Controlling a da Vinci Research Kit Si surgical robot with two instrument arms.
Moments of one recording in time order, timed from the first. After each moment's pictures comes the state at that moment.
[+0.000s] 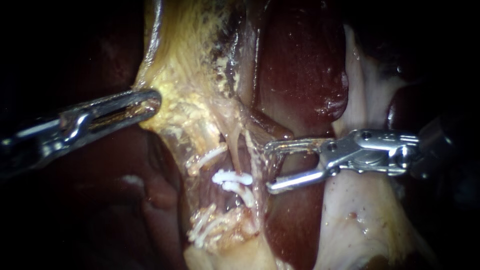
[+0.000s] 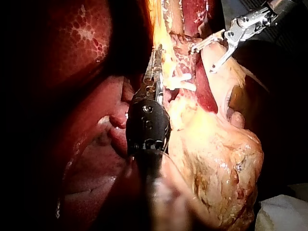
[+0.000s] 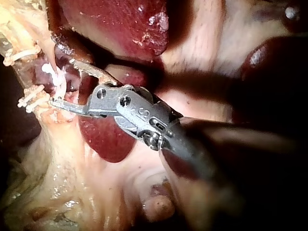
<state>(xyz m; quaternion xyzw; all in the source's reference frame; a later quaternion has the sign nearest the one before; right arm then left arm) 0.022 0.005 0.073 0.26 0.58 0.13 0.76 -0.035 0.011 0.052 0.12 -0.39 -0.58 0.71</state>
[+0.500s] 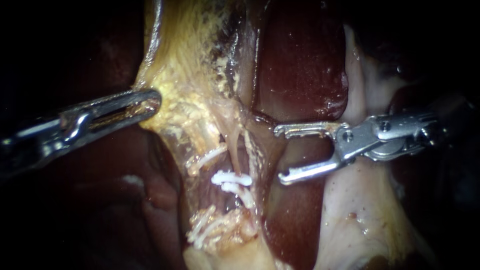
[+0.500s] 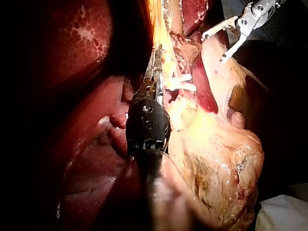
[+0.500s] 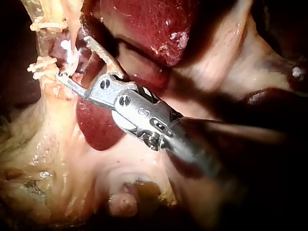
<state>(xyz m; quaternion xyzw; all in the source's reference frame) 0.020 0.007 0.069 0.22 0.61 0.09 0.76 -0.035 0.011 0.053 0.12 -0.40 -0.58 0.71</state>
